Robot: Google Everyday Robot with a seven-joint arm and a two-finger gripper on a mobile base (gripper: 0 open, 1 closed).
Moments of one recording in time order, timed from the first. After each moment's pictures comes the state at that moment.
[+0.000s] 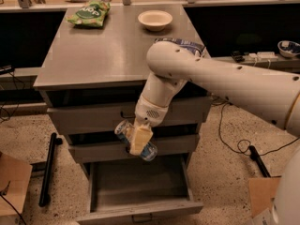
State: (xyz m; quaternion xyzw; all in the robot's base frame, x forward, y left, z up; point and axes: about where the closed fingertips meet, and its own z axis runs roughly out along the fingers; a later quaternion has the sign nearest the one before) arm 0.473 0.036 0.714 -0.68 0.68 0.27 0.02
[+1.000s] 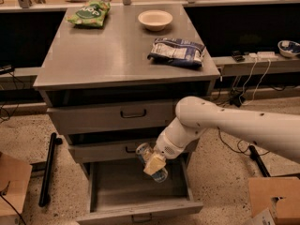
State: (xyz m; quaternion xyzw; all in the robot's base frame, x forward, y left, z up) arm 0.472 -0.008 0.586 -0.56 0.78 0.26 0.10
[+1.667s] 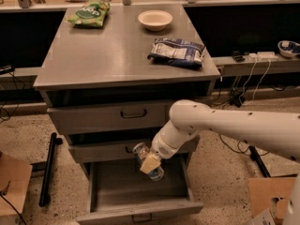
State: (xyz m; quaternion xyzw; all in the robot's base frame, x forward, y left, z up) arm 0.487 -0.001 0.567 -0.55 0.80 0.24 0.11
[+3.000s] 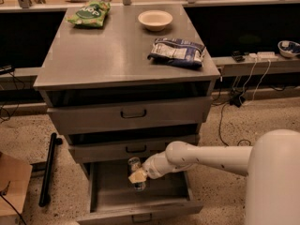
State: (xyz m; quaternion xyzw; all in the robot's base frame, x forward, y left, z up) arm 0.525 0.053 0.390 -0.41 0.83 0.32 0.21
